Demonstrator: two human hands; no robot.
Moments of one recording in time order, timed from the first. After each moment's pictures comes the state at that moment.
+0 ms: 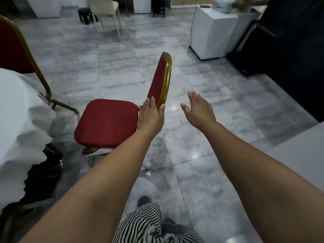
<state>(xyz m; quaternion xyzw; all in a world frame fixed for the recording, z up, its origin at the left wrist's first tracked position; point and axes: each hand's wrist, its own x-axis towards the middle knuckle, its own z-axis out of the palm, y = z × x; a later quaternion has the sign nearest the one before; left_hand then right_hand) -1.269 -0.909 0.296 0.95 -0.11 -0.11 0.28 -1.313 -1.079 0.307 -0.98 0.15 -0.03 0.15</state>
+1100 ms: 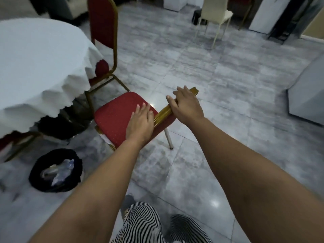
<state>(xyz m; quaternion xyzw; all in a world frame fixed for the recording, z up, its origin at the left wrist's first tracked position) -1.117 -1.039 0.290 0.93 0.21 0.02 0.30 -1.011 -1.173 0.319 -0.94 -0.25 0.04 0.22</state>
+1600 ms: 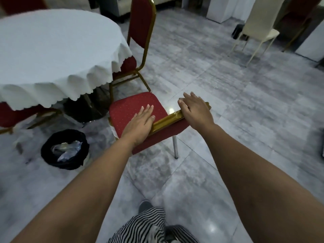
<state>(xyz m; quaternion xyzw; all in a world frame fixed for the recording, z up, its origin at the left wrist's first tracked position) -1.115 -1.046 0.290 0.91 0.25 0.00 0.33 -0.950 -1.190 0.309 -0.89 -0.38 0.07 0.23</state>
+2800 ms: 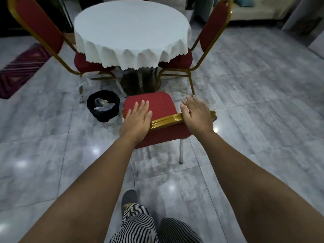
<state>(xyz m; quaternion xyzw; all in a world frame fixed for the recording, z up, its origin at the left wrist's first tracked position) -1.090 -1.212 0.284 0.79 0.55 0.12 0.22 -0.875 -1.250 0.292 -0.74 -0.62 0.07 0.25</state>
